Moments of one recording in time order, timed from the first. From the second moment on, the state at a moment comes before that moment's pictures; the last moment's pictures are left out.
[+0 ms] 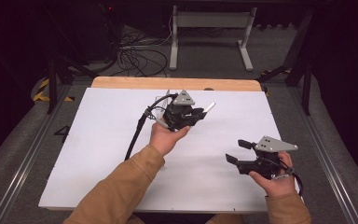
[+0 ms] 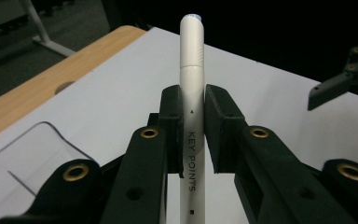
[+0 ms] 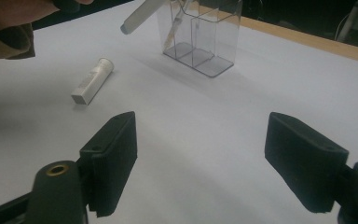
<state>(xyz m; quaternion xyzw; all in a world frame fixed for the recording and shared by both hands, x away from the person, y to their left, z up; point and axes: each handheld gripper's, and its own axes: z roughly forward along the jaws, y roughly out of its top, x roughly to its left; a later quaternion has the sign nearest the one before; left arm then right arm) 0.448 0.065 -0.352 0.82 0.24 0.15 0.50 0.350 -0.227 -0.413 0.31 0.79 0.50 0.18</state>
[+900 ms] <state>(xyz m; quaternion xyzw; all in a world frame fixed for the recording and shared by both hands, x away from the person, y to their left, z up) 0.482 0.099 -0.351 0.74 0.28 0.22 0.57 0.351 -0.227 -0.414 0.31 0.79 0.50 0.18</state>
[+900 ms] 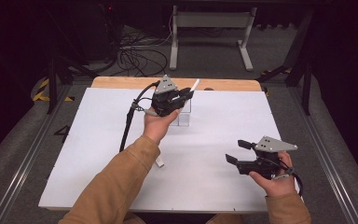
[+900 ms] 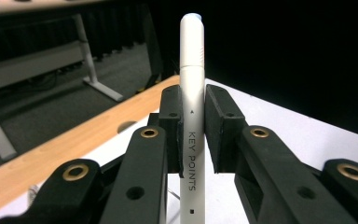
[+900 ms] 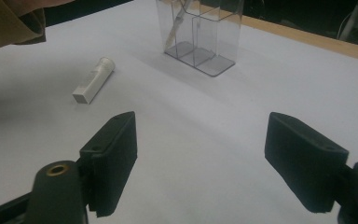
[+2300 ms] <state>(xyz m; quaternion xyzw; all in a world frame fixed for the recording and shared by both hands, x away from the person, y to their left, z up) 0.515 0.113 -0.368 0.70 0.32 0.28 0.58 0.351 -0.225 -0.415 0.30 0.79 0.50 0.17</state>
